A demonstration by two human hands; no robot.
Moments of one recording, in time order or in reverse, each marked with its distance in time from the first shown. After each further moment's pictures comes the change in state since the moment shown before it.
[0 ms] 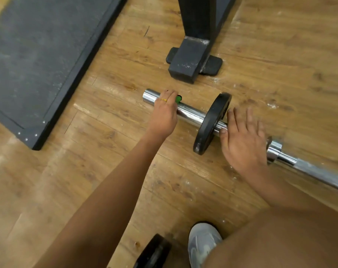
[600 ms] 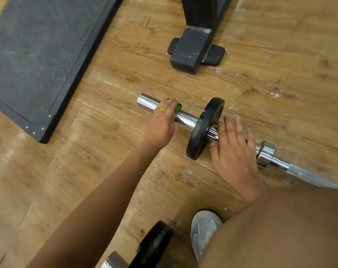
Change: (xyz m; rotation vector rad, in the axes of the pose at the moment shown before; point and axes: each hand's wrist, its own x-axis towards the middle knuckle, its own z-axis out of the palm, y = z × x) left_hand -0.061 0.004 -0.013 0.021 -0.070 0.099; right_hand -0.053 -0.024 0.009 0.033 -0.069 -0.064
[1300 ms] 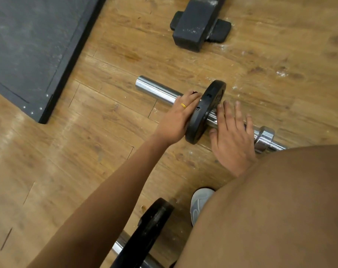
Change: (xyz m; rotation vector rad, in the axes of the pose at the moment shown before) left_hand -0.036 0.024 0.018 -0.105 -0.116 0.180; right_hand -0.018 -0.014 0.000 -0.040 -0.077 0.027
